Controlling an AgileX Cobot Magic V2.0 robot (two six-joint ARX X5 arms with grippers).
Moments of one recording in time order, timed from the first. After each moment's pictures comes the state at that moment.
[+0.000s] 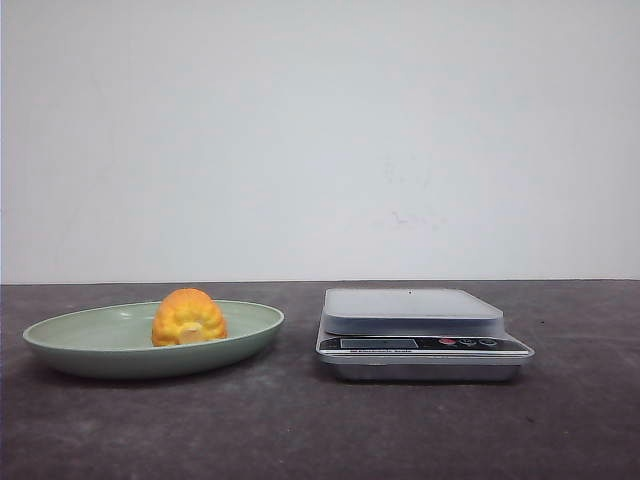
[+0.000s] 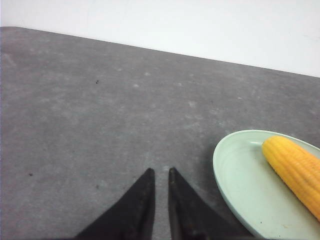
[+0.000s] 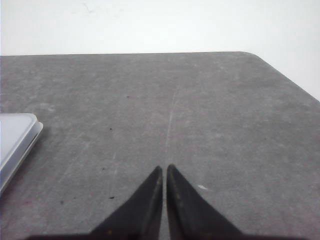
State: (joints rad) left arm -0.07 0.01 0.03 -0.18 -0.08 -0.16; right arm 0.07 0.00 0.01 -0.16 0.12 0.07
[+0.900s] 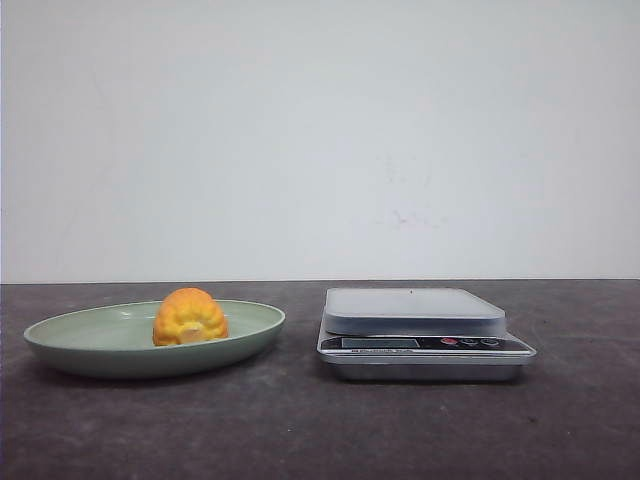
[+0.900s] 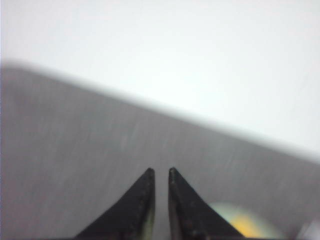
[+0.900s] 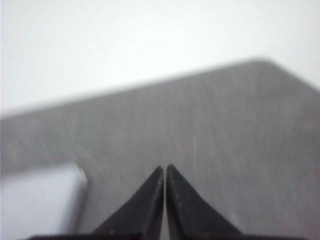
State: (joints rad) left arm -0.08 0.13 0.30 -0.12 -0.11 -0.31; right arm 0.07 0.11 0.26 -0.20 0.08 0.29
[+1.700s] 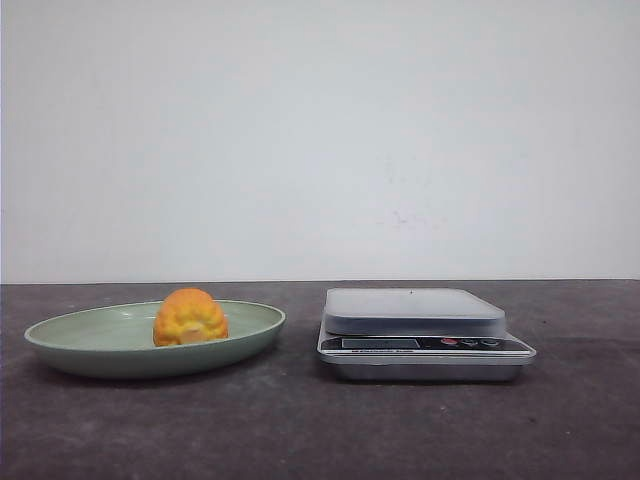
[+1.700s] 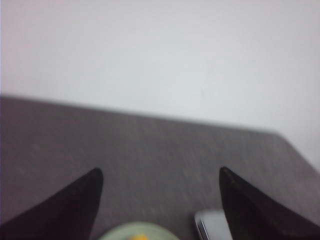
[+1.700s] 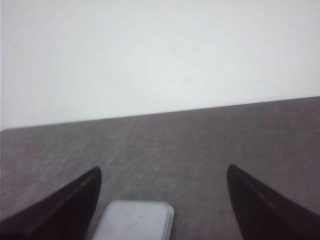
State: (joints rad) left arm -0.20 0.86 1.02 -0.37 0.16 -0.29; right arm 0.07 0.60 0.92 -0.47 -0.21 0.26
